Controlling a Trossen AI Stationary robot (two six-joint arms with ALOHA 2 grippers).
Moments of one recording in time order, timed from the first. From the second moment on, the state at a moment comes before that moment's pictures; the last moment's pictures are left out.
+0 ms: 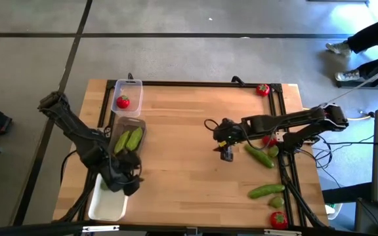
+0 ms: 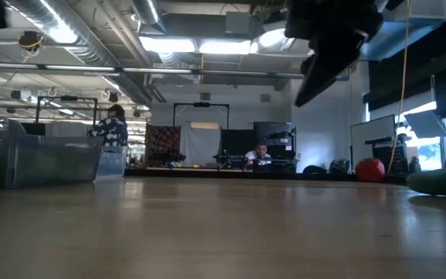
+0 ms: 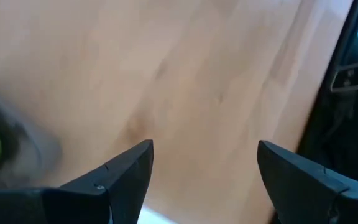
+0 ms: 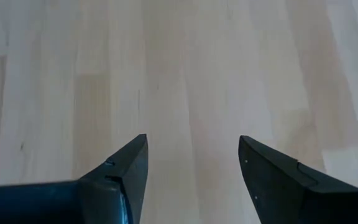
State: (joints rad) left arm -0.77 1.25 0.99 -0.87 -0.37 -1.28; right arm 0.09 1.42 1.03 -0.59 0.02 0.18
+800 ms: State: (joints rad) left arm -0.67 1.25 0.99 -0.72 -0.60 -0.89; right arm 0.36 1.33 0.95 -1.27 0.01 0.91
